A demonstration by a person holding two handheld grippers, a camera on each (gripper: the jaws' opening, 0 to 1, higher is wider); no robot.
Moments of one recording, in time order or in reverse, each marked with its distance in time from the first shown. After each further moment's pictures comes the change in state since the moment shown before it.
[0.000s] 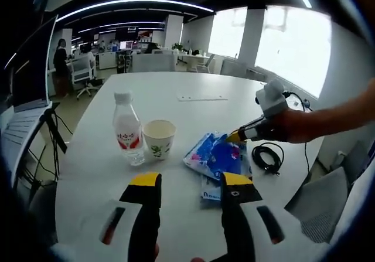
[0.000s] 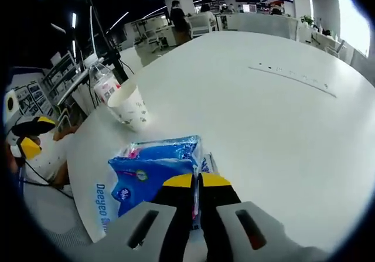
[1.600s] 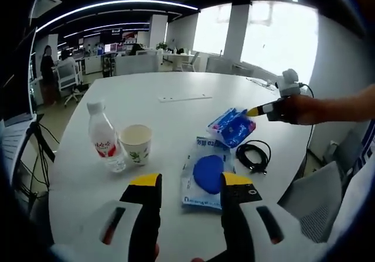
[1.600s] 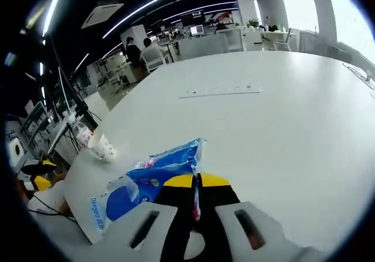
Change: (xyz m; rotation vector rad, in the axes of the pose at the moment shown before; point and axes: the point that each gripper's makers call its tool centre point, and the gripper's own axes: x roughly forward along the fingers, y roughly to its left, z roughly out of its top) left arm 0.006 -0.037 0.004 0.055 0.011 -0.091; right arm -0.118 -0.105 -0.001 0.263 -0.214 -0.220
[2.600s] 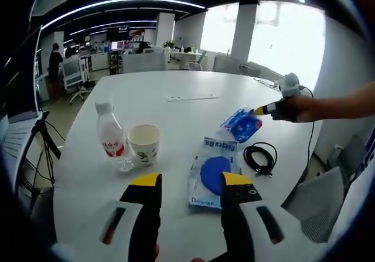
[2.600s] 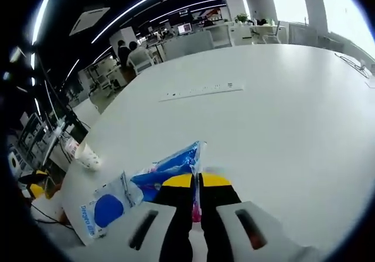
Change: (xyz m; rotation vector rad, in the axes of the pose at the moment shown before) left arm -0.001 0.012 0.003 -0.016 0.017 0.057; right arm 0.018 -0.051 0.001 0.072 0.030 -0.041
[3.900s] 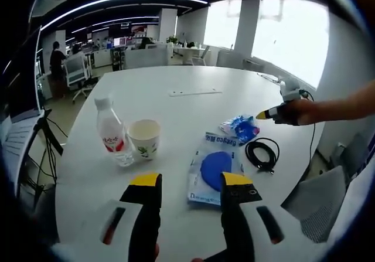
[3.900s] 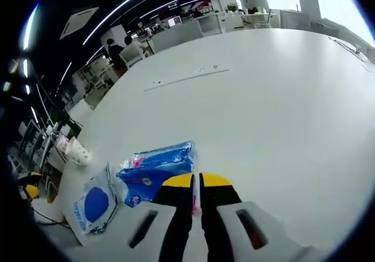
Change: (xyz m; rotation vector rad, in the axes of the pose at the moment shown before) left arm 0.001 -0.005 -0.007 0.002 0.036 0.028; right arm 0.011 -0.027 -0.031 0.062 0.052 -0.018
